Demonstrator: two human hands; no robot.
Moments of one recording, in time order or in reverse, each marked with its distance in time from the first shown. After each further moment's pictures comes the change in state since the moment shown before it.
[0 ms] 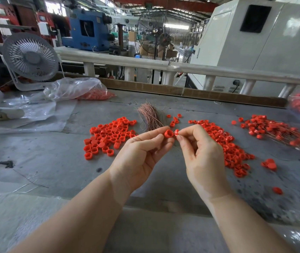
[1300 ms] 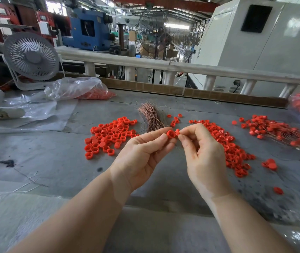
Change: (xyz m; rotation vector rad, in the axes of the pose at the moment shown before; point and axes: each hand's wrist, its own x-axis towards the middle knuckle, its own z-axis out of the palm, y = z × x) left_hand 0.001 -0.002 0.001 -0.012 -0.031 -0.015; right_hand 0.001 -0.003 0.000 0.065 0.007 0.017
